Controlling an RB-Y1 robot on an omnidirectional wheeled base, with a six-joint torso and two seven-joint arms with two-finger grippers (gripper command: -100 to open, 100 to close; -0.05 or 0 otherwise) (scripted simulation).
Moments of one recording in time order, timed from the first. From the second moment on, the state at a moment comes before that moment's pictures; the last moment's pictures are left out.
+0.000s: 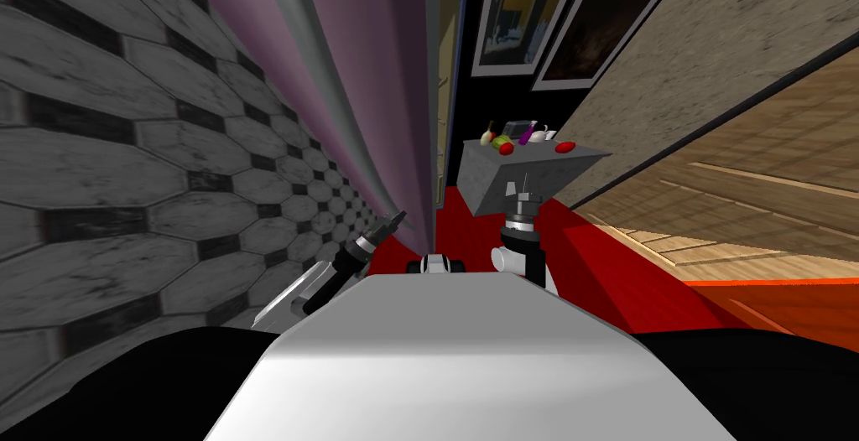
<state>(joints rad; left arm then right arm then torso) 0.59 0.84 -0.19 -2.50 -0.34 -0.01 -0.11 0.46 0.01 -0.01 -2.31 -0.07 -0.43 0.17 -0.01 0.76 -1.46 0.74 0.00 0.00</state>
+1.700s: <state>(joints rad) 0.32 0.89 -0.05 -2.00 -0.40 -0.38 0.08 0.46 0.01 -0.01 -2.31 -0.07 -0.43 0.17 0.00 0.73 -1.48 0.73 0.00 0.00</state>
